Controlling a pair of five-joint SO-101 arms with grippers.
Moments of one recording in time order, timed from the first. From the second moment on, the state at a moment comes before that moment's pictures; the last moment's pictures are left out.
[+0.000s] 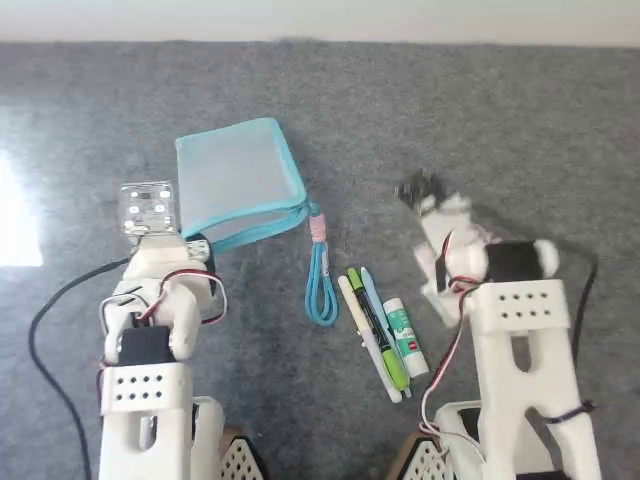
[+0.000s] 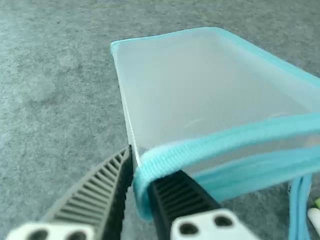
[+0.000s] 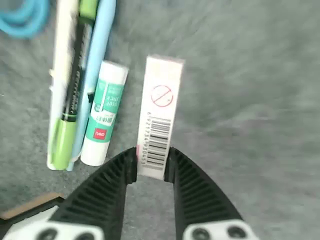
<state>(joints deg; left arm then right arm) -11.0 -63.8 74.8 41.6 4.8 -9.9 -36.8 32.0 88.4 30.9</state>
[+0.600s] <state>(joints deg) 0.4 -63.8 76.7 40.9 4.8 -40.1 -6.2 -1.0 100.1 17.5</state>
